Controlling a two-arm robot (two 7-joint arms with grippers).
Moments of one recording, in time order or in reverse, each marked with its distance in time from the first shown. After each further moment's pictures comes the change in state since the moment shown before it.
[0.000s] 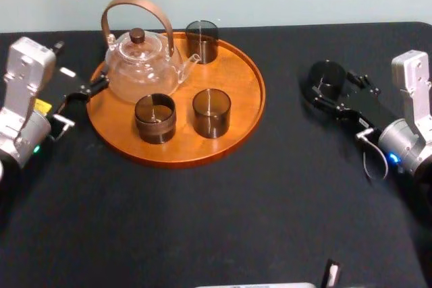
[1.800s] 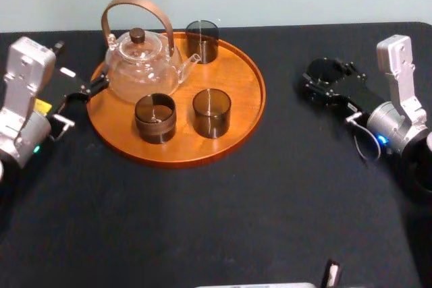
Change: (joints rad) left arm 0.000 0.000 0.000 0.000 0.000 0.000 0.000; right arm 0.172 -0.037 -0.040 0.230 -0.018 -0.070 0.059
